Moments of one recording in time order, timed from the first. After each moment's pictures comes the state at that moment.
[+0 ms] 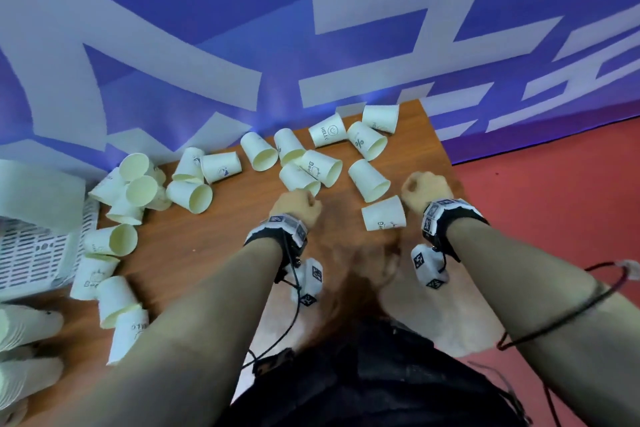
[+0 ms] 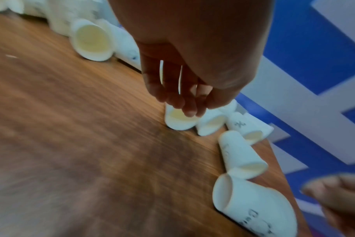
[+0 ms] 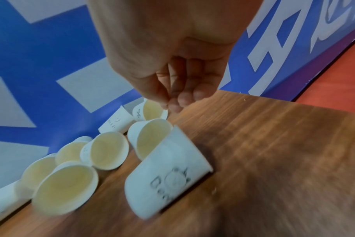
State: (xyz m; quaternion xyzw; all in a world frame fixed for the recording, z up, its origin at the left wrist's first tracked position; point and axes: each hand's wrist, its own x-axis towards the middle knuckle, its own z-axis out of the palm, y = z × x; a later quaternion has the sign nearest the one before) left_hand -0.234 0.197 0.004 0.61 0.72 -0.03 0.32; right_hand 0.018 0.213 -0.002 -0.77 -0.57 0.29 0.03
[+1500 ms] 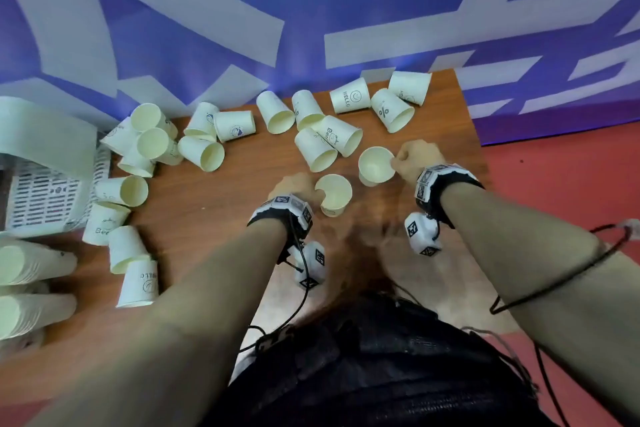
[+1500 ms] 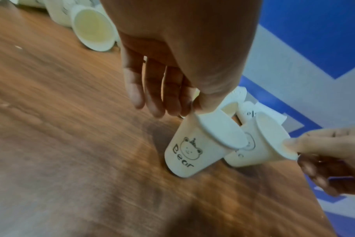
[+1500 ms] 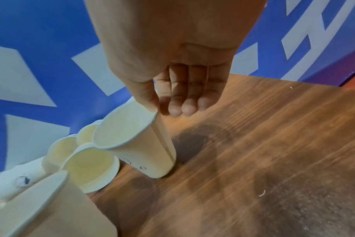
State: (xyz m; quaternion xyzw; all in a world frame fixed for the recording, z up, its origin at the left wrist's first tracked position) left_hand -0.255 0.188 -0.025 0.57 0.73 -0.13 0.35; right_hand -0.025 0.238 -0.007 -0.72 -0.61 0.34 -0.02
